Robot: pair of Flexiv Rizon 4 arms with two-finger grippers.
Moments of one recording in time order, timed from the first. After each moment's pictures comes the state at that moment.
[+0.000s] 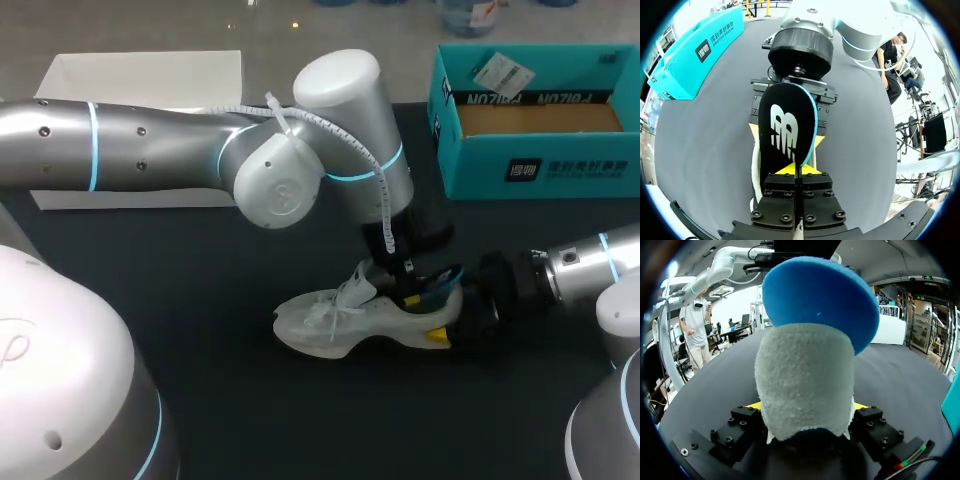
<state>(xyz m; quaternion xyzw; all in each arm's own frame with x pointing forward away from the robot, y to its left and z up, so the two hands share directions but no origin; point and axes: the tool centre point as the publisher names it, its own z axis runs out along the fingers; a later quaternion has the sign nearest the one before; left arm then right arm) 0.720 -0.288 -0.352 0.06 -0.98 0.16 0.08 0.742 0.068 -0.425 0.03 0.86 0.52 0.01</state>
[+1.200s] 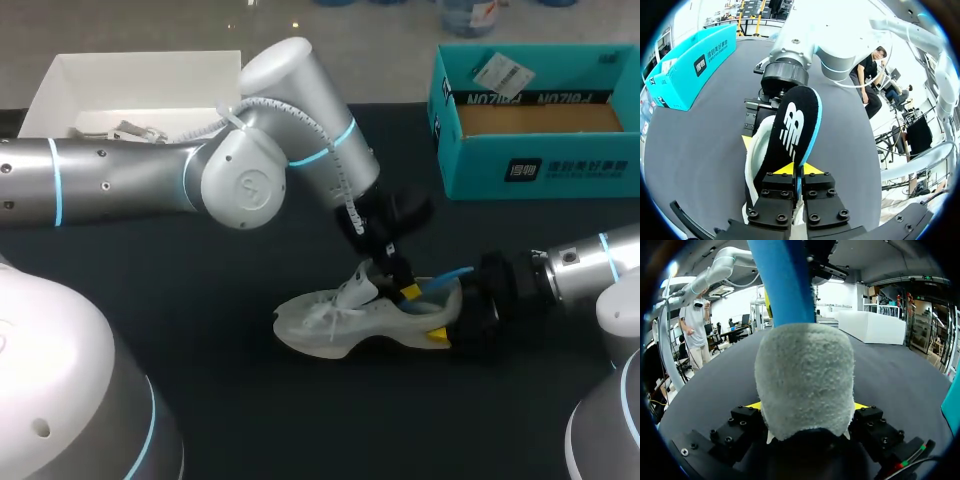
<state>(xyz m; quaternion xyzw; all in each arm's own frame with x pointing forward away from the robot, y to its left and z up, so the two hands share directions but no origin) 0.712 -0.287 -0.326 0.05 -0.96 0.25 0.14 0.742 0.068 -0.425 0.03 0.86 0.52 0.01</state>
